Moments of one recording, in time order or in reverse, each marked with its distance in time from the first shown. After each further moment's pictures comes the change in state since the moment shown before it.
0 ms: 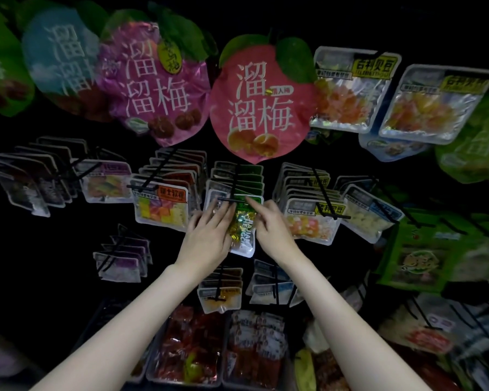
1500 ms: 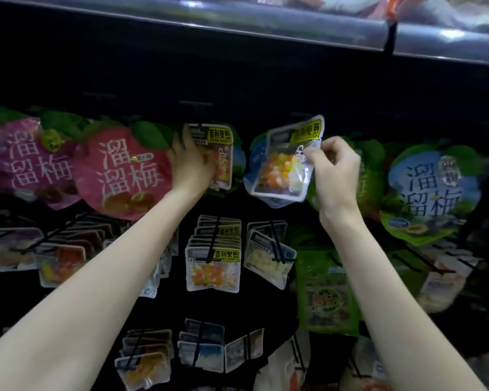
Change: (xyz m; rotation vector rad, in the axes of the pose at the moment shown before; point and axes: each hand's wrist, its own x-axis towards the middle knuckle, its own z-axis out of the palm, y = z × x) left_hand 0.199 0.174 -0.130 -0.570 0.425 -0.339; right_hand -0.040 0.014 -0.302 0.438 0.796 -0.278
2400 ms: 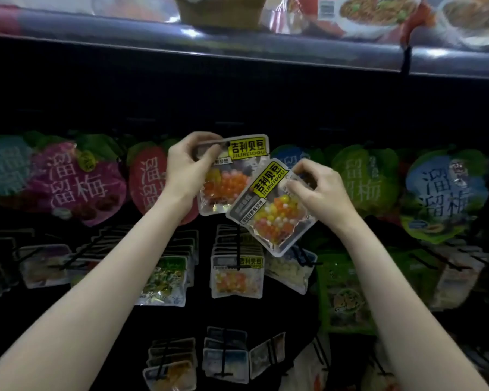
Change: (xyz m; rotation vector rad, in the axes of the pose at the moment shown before) left_hand -0.013 -0.001 -0.083 -0.643 -0.011 0.217; right_hand -0.016 -0.012 0.029 -0.447 -0.393 -0.194
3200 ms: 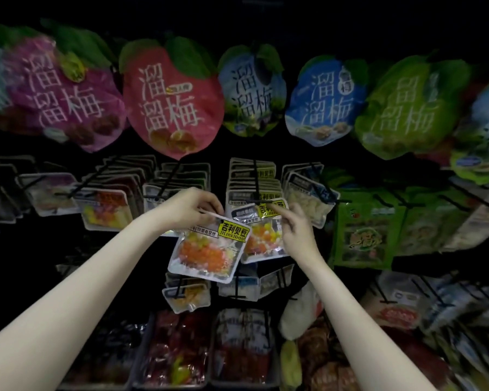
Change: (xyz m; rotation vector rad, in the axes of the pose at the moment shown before) left_hand -0.103 -0.106 -0.056 0.573 -0.931 -0.459; right_hand -0.138 0.066 0.144 0.224 -0.221 0.486
